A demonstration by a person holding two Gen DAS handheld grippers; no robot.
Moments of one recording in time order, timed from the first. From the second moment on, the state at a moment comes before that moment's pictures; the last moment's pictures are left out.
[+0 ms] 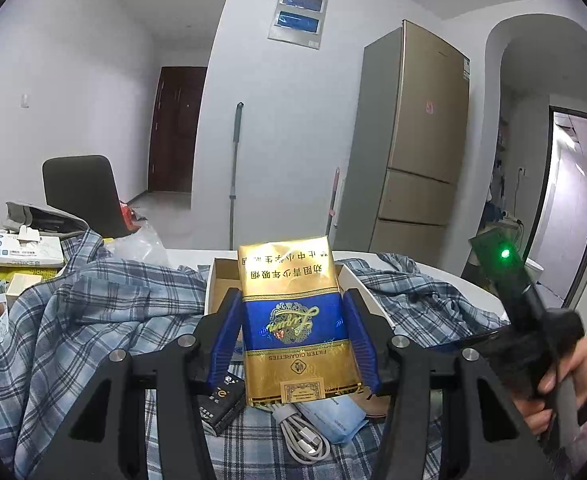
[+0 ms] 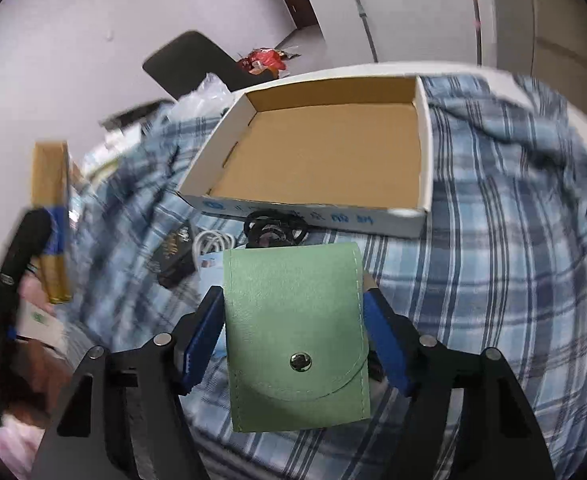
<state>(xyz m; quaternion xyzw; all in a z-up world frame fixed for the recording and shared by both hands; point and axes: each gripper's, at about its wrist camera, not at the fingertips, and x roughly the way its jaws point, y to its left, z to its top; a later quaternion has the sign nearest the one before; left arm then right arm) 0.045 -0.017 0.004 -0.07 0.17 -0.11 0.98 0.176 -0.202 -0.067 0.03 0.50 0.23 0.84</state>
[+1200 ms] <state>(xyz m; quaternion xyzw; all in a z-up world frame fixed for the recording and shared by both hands) 0.055 -0.023 -0.009 -0.01 0.17 -0.07 0.98 0.147 -0.177 -0.093 -0.16 0.43 0.21 0.87</state>
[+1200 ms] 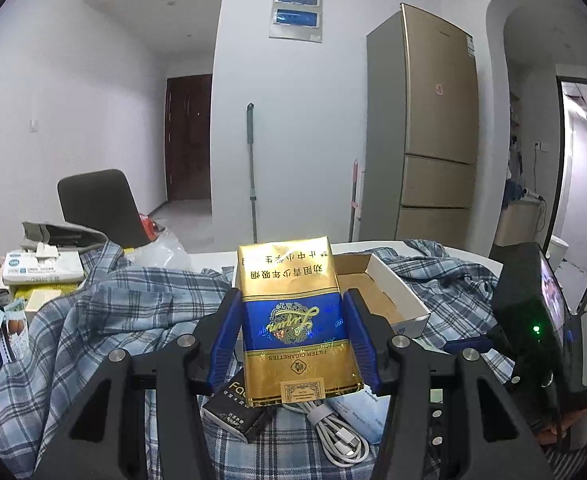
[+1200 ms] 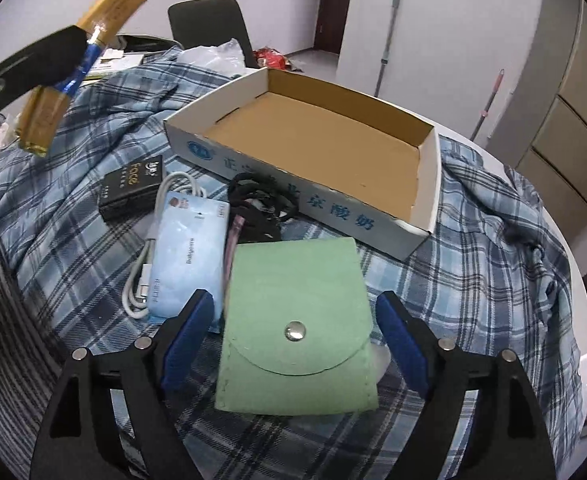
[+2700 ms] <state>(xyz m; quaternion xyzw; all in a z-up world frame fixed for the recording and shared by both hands) 0.063 -0.033 0.114 0.01 0.07 -0.05 1.00 0.139 -0.196 0.083 -0.03 0.13 0.12 0.98</state>
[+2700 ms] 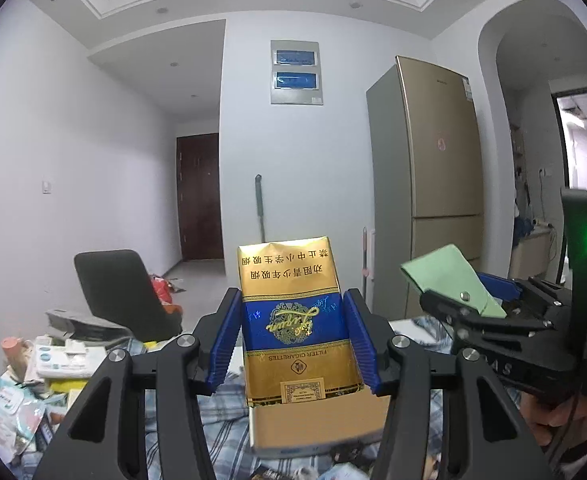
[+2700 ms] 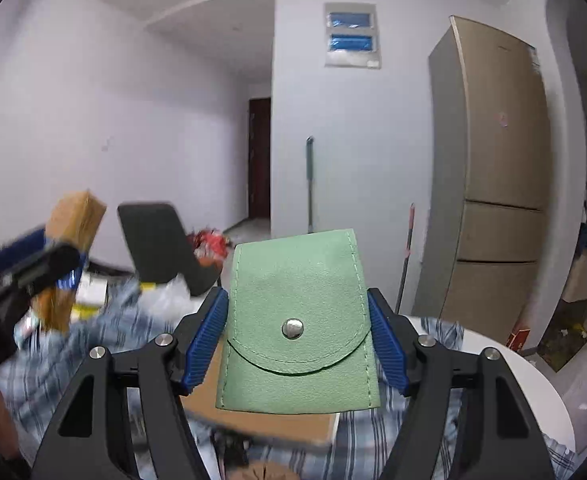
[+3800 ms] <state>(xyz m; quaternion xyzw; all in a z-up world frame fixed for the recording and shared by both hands) 0.278 -0.015 0.007 -0.03 0.33 -0.05 0.94 0.268 -0.174 -0.028 -0.04 0.29 0.06 0.95</state>
